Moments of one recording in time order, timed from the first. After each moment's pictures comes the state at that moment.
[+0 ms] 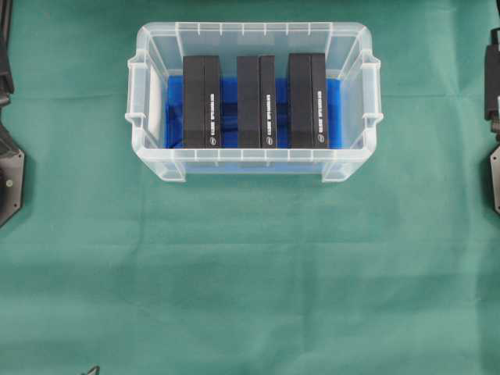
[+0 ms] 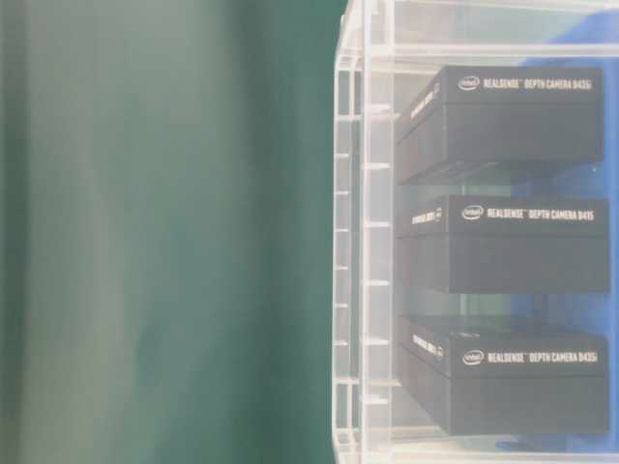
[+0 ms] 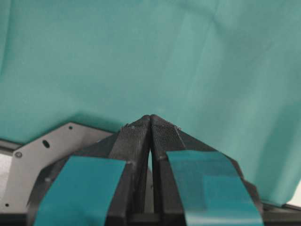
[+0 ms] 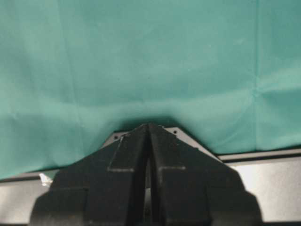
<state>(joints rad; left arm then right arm) -0.04 -0.76 0.52 0.01 1.43 -0.40 0.00 -0.68 0.50 -0.03 1.56 0.25</state>
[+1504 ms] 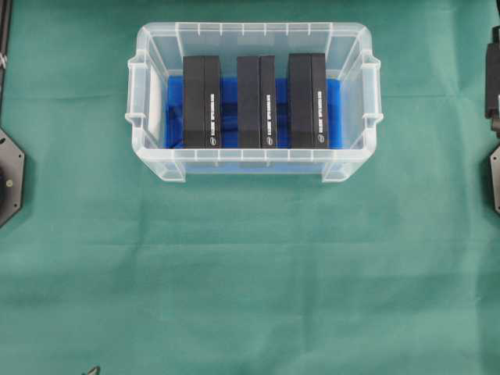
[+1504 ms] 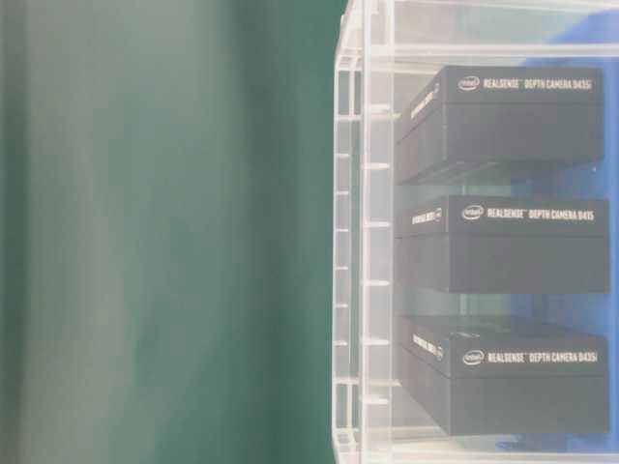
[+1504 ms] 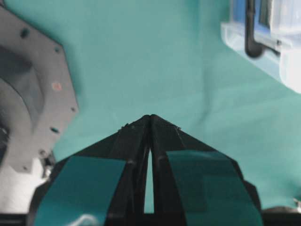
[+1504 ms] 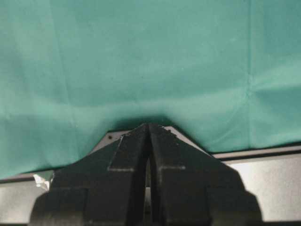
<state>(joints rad) 0.33 -0.78 0.52 0.04 1.54 -1.16 0.00 -0.68 0.50 -0.05 1.56 0.25</state>
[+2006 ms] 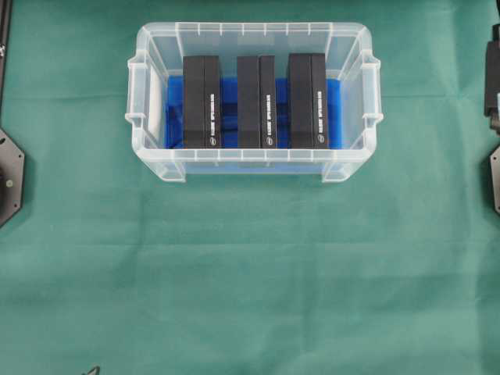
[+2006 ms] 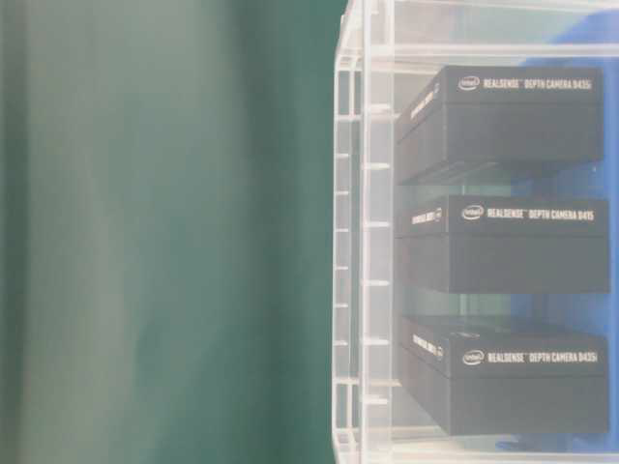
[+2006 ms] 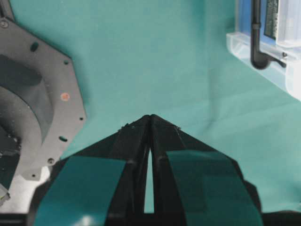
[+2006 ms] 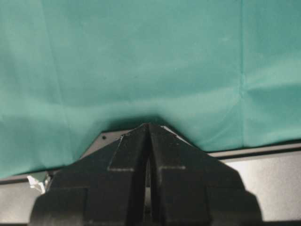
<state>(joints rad) 0.39 -0.78 0.52 0.03 1.54 -1.08 0.00 -0.68 0.50 -0.07 1.56 0.25</state>
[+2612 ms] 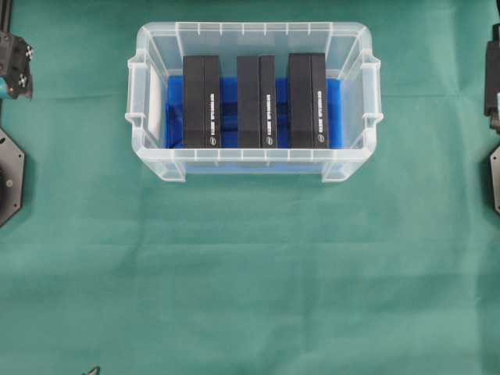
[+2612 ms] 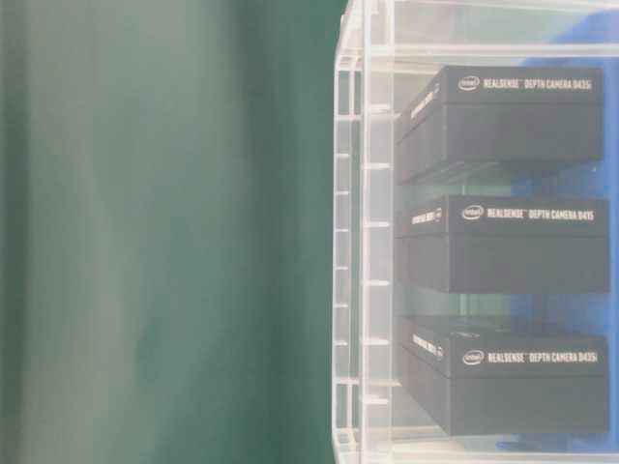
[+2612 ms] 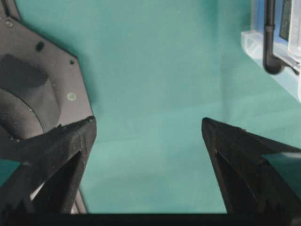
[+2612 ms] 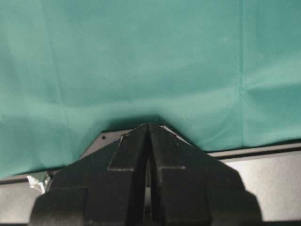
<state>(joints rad) 0.39 -0.68 0.50 0.03 1.54 -1.06 0.00 -0.68 0.50 -0.07 1.56 0.25</state>
